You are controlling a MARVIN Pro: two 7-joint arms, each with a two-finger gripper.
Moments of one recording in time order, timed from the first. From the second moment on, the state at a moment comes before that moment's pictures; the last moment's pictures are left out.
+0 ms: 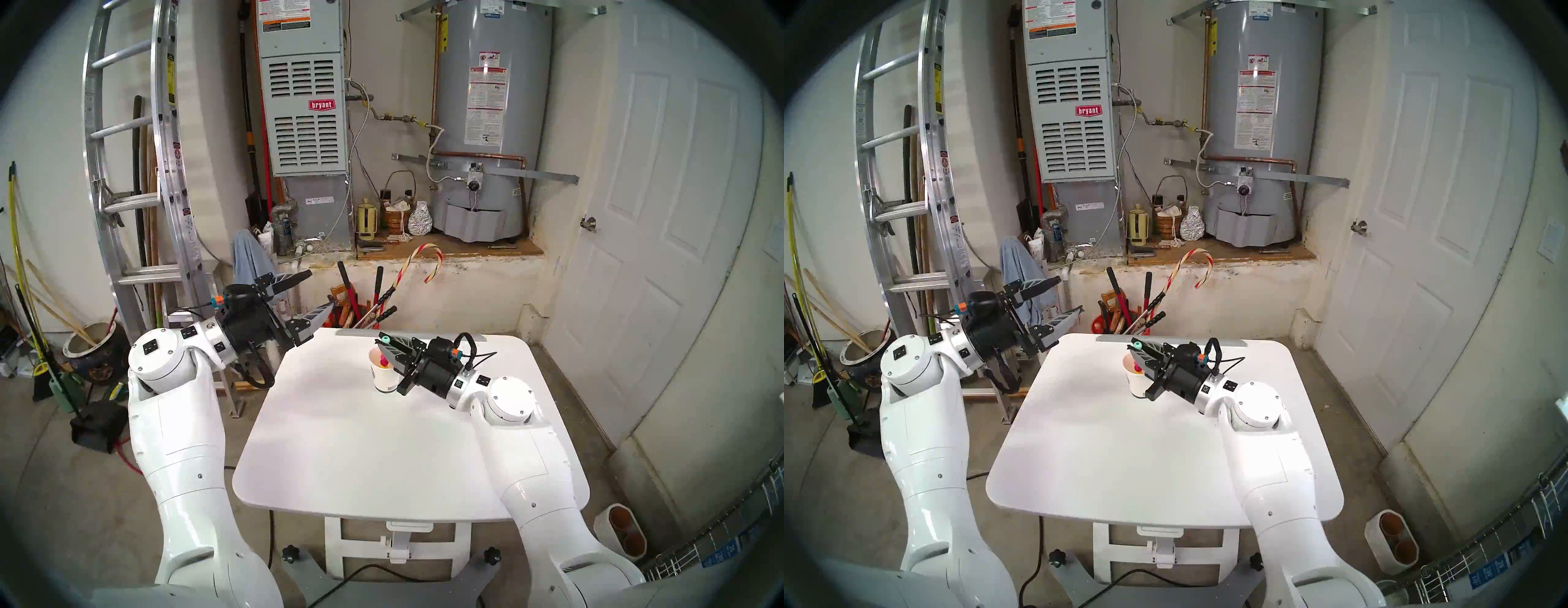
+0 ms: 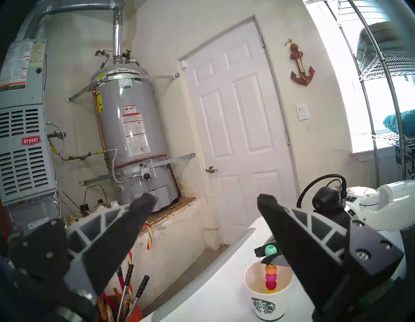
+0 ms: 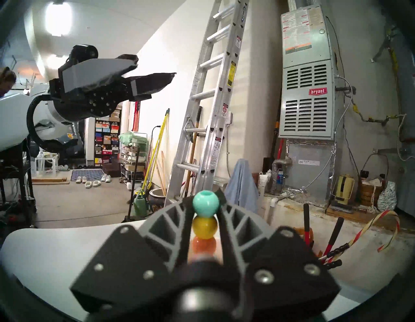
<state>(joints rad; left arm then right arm) 1.27 -1.61 -2.07 -1.63 0.07 0.07 -1.38 -1.32 -1.59 1.52 -1.27 0.02 -0.21 0.93</state>
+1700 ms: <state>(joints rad) 1.28 -1.59 -2.13 -1.64 0.07 0.07 -1.40 -1.14 -1.63 1.51 -1.06 0.00 -0.27 0.88</state>
